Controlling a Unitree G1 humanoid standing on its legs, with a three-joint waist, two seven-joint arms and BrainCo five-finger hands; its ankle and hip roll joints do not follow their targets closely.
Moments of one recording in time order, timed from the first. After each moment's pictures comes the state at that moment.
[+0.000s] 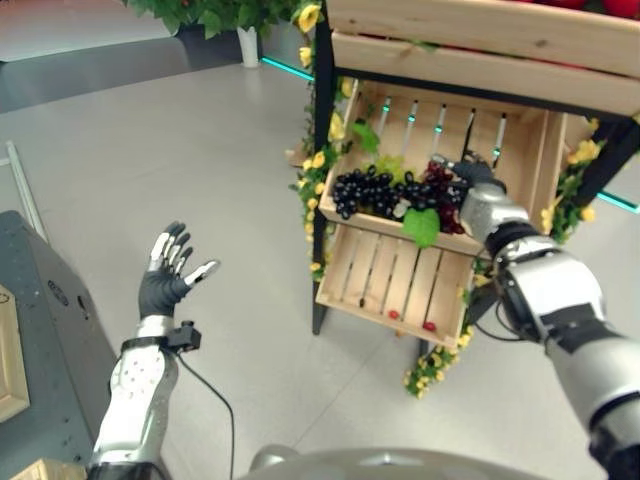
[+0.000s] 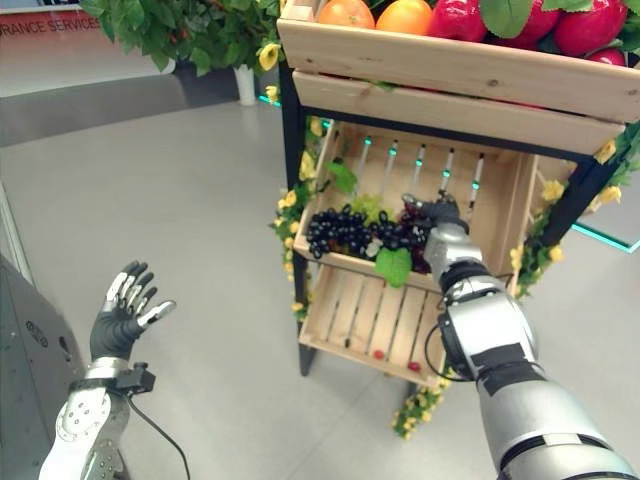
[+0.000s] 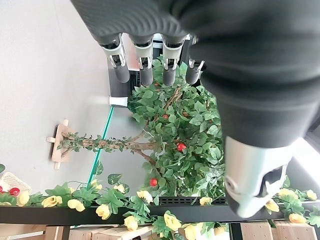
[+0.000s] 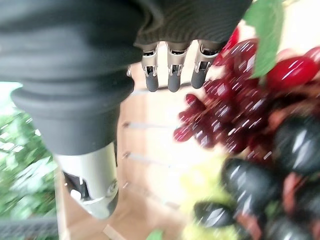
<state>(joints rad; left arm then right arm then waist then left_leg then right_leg) 0.21 0.41 0.10 -0.09 -0.43 -0.22 0.08 -1.11 -0.37 0.22 1.20 0.58 0.01 -0.20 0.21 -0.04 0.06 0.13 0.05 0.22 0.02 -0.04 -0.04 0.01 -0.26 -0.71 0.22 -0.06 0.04</state>
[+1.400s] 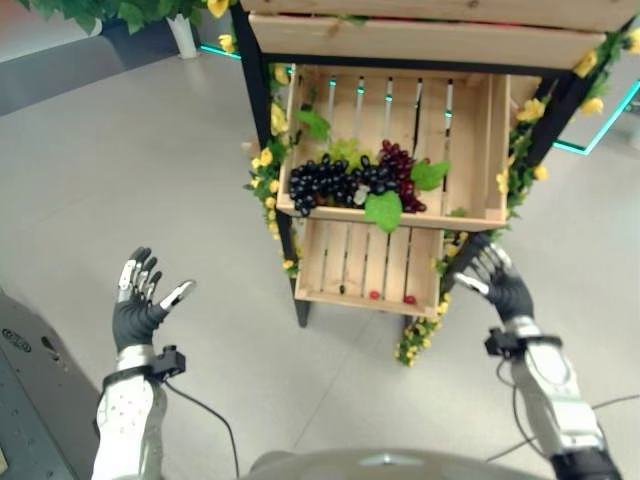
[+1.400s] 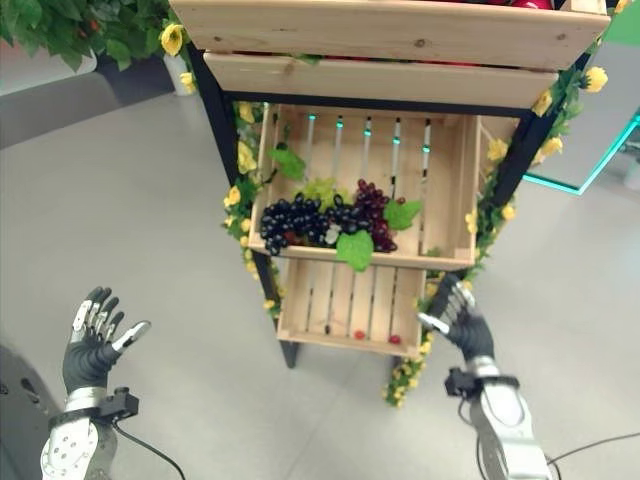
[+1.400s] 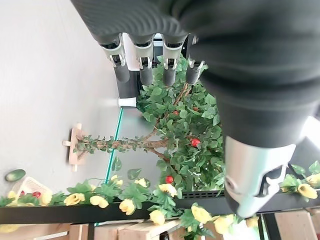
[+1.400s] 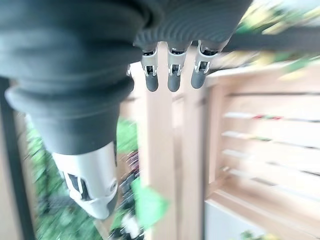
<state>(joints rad) 0.34 0.28 0.22 -0.09 -0.33 -0.30 0.09 0.25 -0.35 -0.06 0.05 0.45 -0.21 0.09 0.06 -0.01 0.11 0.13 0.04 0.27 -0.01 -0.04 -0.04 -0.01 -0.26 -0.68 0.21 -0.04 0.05</state>
